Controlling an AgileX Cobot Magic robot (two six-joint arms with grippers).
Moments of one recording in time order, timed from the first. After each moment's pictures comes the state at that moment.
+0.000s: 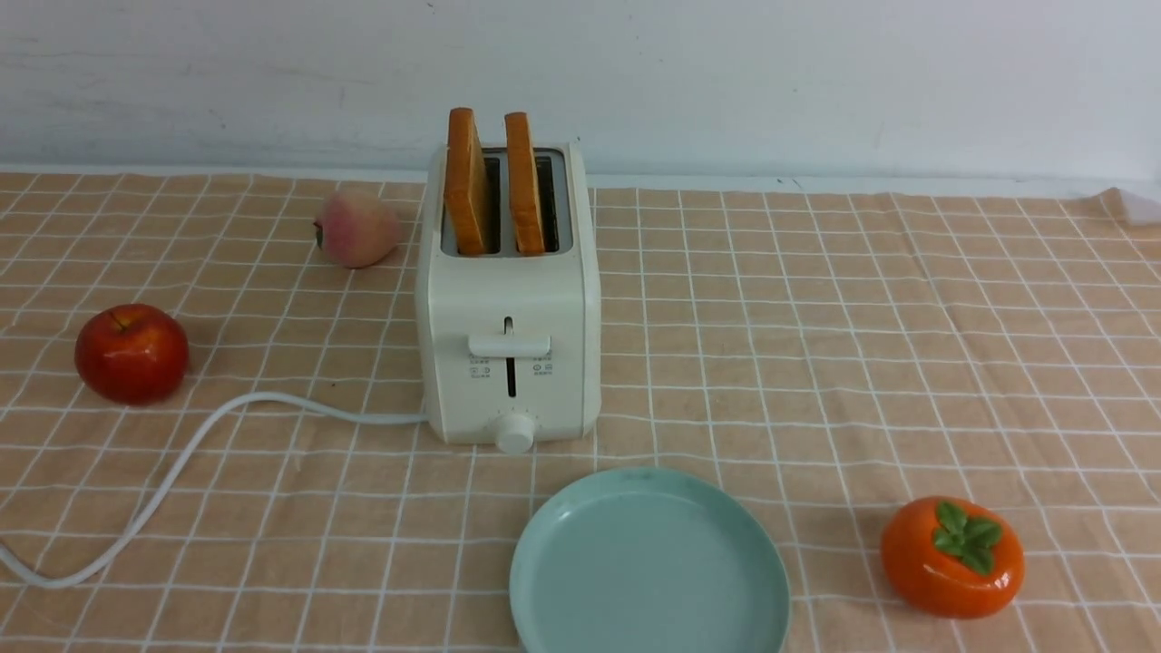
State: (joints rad) right arm 0.03 0.11 -0.28 -0.16 -0.48 0.62; left arm -0.08 0.05 -0.30 0.26 -0.54 -0.61
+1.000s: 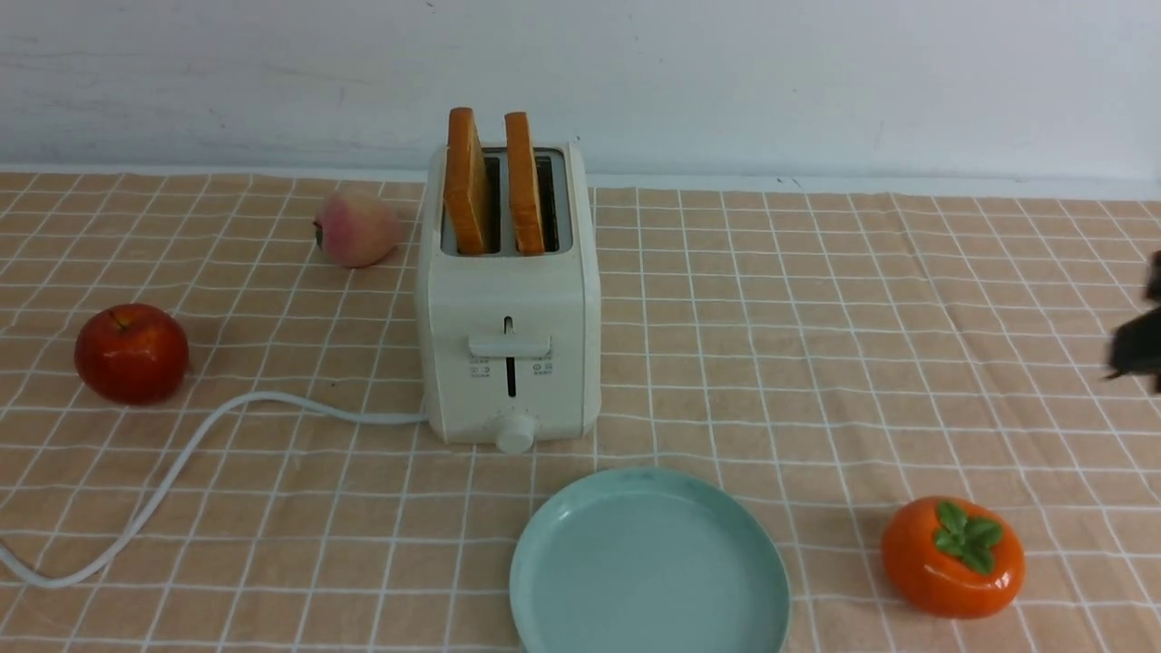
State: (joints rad) right arm 0.03 1.11 -1.03 0.37 0.86 0.03; left arm -0.08 0.77 -0.99 -0.04 0.75 -0.63
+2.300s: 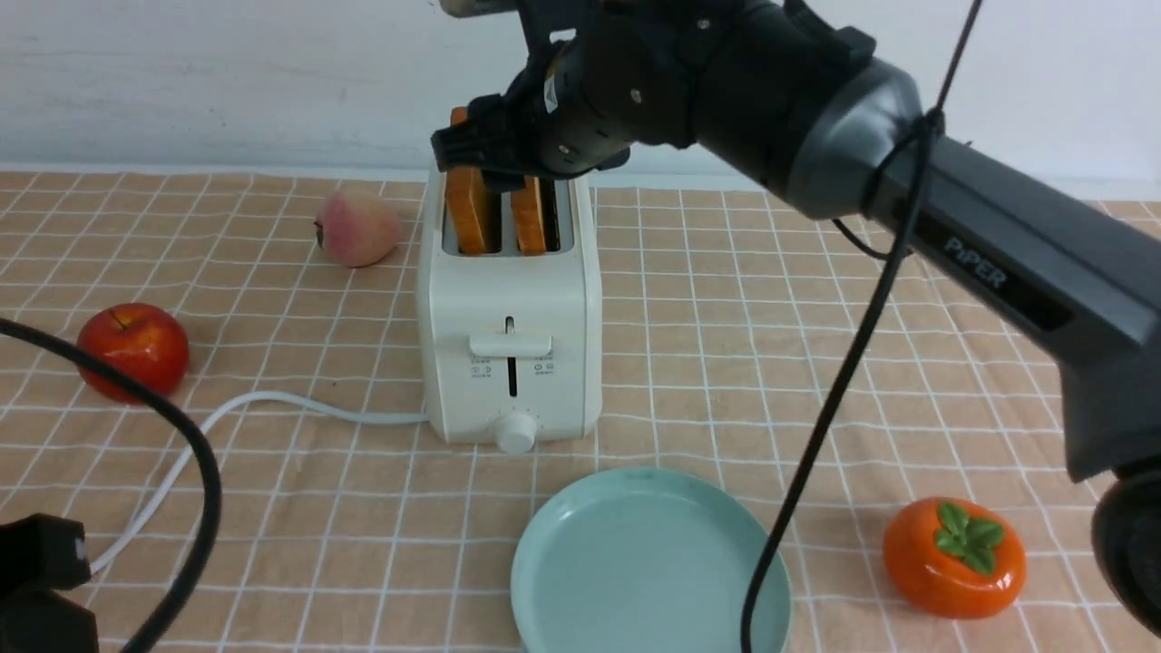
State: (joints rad) right arm 0.68 2.18 -2.24 -0.24 0.79 0.36; left arm -0.16 0.77 -0.80 -0.17 1.14 -0.56
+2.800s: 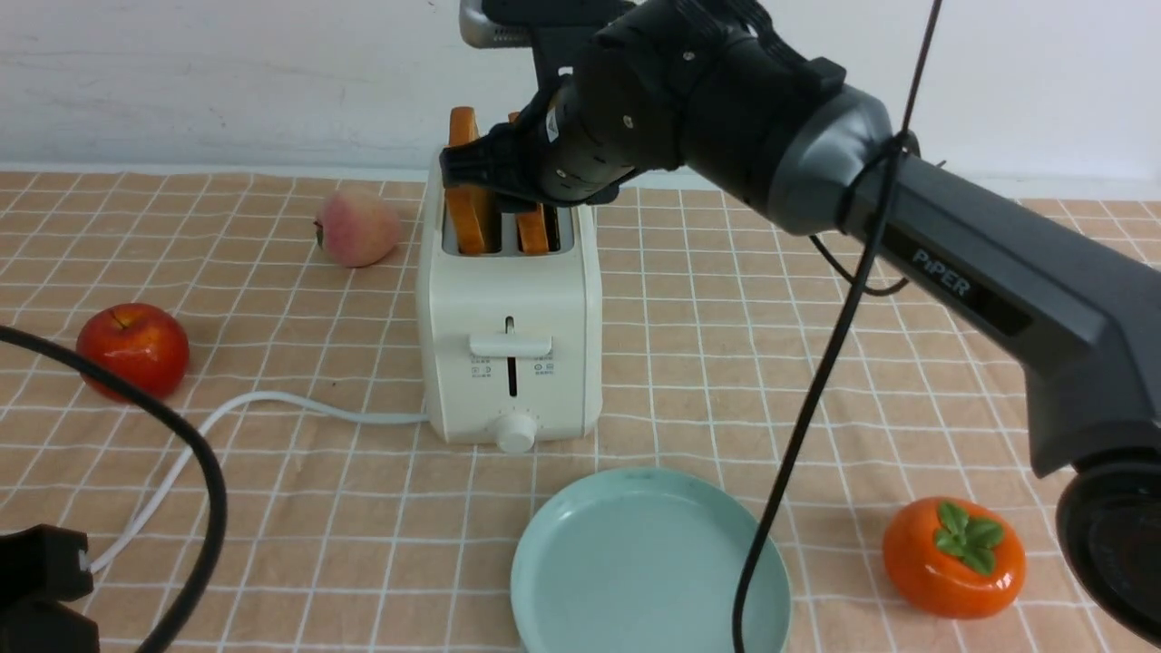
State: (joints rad) right arm 0.67 2.22 -2.24 -0.17 0.80 0.43; left arm -0.17 0.77 -0.80 -0.17 1.16 -0.56
